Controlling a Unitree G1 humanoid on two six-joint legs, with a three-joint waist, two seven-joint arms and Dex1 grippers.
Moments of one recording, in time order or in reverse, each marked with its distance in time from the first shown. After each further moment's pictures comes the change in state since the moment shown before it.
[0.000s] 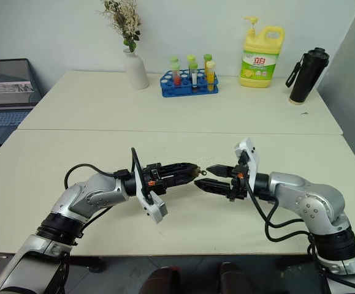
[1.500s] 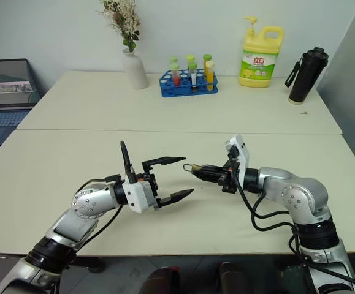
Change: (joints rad) left arm 0.219 0.073 -0.038 -0.401 -0.860 0.720 -0.422; right arm -0.073 0.085 -0.001 0.100 -0.152 0.044 0.066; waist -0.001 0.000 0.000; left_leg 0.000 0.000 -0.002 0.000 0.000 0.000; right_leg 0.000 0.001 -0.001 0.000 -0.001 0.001
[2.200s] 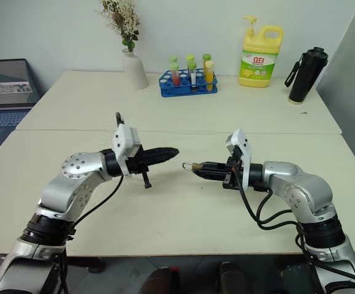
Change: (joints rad) left arm -0.207 -0.096 0.161 0.209 -0.179 0.477 -0.238; right arm -0.007 -0.059 0.042 -0.052 -0.132 -0.144 0.190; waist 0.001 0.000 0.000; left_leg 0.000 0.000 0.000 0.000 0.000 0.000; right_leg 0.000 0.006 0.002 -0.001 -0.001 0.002
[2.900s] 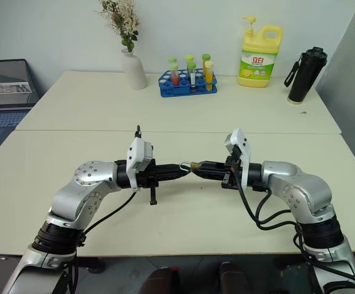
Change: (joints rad) left arm 0.064 -0.034 0.021 -0.153 -0.020 0.172 -0.116; right arm 0.000 0.011 -0.009 0.003 -0.003 0.007 -0.009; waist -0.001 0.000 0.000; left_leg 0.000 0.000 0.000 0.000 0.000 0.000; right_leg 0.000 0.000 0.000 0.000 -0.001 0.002
